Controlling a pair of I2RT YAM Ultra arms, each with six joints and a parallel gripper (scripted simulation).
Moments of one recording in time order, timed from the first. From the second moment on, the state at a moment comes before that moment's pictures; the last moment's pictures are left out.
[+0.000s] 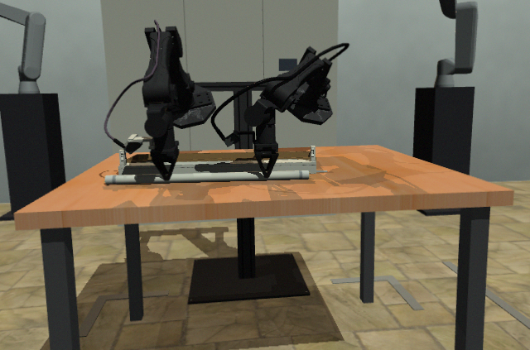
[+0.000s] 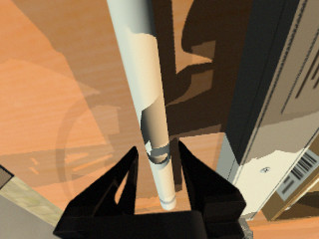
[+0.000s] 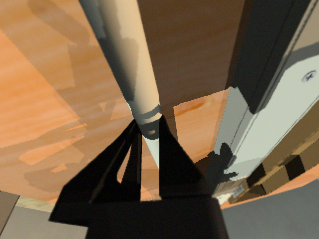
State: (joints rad) left arm -0.75 2.57 2.48 -1.03 -0.64 1.20; right arm -0.22 1.92 1.88 -0.94 0.05 1.58
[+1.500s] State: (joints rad) left arm -0.81 2.51 2.52 -1.17 -0.67 1.13; right arm -0.22 1.92 1.88 -0.94 0.05 1.58
